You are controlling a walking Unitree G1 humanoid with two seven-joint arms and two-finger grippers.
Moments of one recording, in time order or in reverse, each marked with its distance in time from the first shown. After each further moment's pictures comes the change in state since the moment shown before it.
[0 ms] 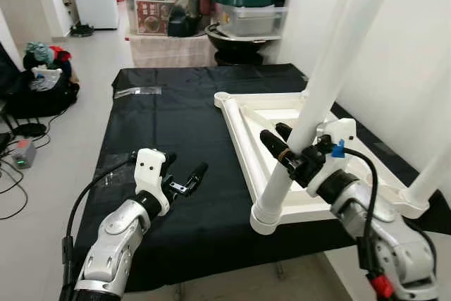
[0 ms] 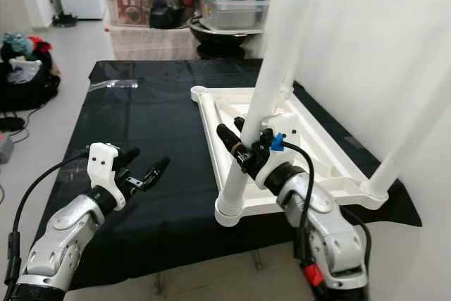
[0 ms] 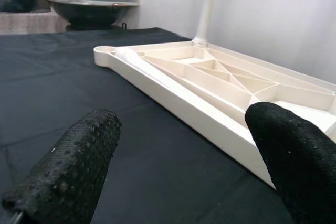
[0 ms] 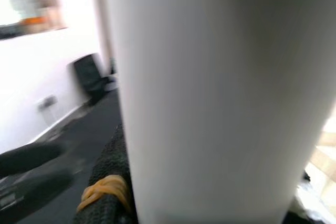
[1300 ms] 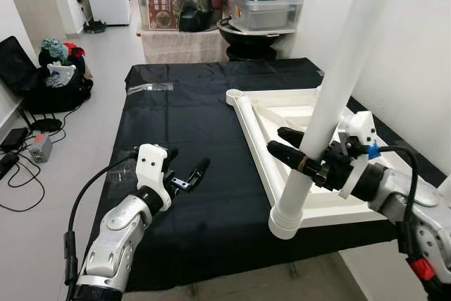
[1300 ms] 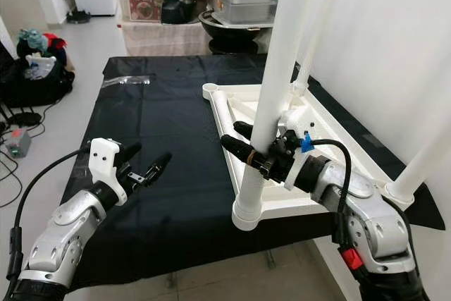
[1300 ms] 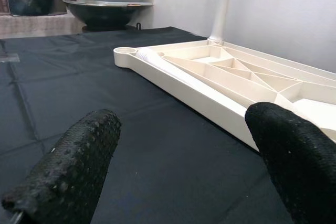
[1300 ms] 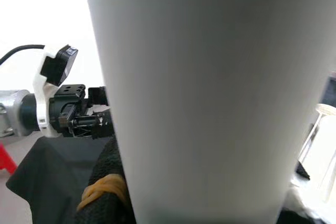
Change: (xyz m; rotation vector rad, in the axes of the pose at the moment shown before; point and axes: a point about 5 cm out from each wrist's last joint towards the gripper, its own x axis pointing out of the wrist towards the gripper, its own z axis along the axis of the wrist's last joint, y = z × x) left arm 0.004 -0.001 0.007 0.014 -0.028 -0.010; right arm -0.018 -0.020 0.037 -0.175 0.025 0.515
